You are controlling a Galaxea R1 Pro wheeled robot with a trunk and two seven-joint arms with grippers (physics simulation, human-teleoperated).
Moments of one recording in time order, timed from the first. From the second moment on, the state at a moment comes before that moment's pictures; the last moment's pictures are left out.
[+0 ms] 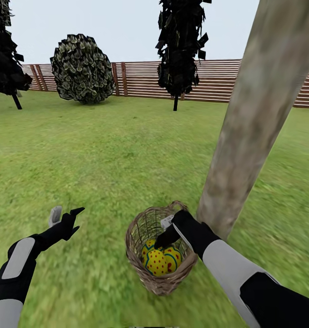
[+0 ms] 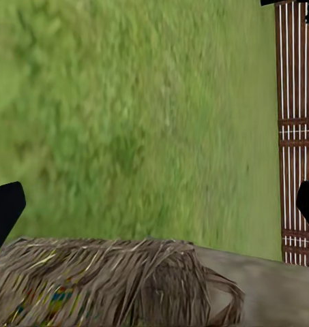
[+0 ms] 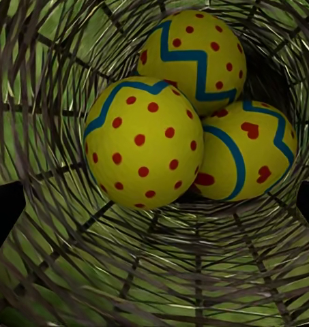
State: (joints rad) left arm -0.53 0.19 0.33 -1.10 1.25 0.69 0.12; right arm -0.94 0.14 0.51 -0.55 0.02 0.92 0.41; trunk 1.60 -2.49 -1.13
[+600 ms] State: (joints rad) left arm -0.53 0.19 0.34 -1.10 1.25 0.69 0.12; right arm -0.94 0.14 0.51 -0.57 0.02 0.92 0.41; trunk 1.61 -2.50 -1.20
